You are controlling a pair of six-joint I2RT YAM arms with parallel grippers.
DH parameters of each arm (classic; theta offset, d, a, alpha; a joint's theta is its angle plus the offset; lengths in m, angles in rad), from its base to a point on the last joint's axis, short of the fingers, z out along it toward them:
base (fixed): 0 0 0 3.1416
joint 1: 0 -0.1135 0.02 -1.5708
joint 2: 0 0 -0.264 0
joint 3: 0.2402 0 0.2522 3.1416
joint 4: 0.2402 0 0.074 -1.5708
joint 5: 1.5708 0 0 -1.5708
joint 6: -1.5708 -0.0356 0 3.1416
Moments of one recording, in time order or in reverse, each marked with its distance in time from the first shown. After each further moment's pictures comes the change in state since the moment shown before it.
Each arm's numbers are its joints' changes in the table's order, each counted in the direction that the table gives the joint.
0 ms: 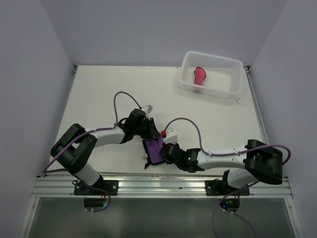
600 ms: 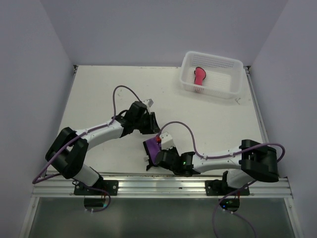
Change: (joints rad) left arm -0.002 0.074 0.175 0.296 -0.015 -0.007; right arm -0.085 -0.047 0.051 0.098 0.132 0.025
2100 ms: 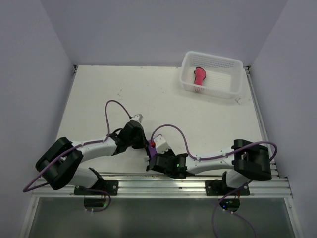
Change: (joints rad) left arm 0.072 0.144 -0.342 -0.143 -0.257 0.071; right arm -0.070 -0.095 0.101 0.130 0.077 0.038
